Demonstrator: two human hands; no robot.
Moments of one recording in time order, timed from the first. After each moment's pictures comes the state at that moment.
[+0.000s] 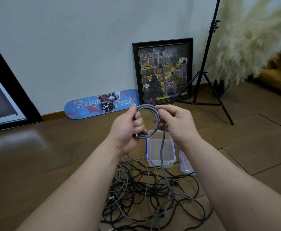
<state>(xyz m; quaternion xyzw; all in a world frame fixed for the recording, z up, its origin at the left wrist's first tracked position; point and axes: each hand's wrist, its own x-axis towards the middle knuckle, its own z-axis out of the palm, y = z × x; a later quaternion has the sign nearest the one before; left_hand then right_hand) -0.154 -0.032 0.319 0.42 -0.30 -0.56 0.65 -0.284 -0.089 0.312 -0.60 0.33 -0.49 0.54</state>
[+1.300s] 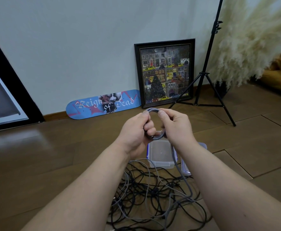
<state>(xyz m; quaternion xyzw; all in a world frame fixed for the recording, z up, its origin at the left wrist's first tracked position) -0.174 -0.030 0.320 0.42 -0.32 -0.56 0.64 -0.276 -0.095 0.297 -0.64 0.40 -0.49 0.45</state>
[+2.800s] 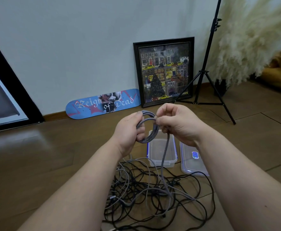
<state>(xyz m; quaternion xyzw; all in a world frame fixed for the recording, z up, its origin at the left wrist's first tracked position) -0.153 -0.032 0.310 0.50 -0.40 -0.47 0.61 -0.299 -0.092 0.330 -0.64 0.29 -0.35 0.62</state>
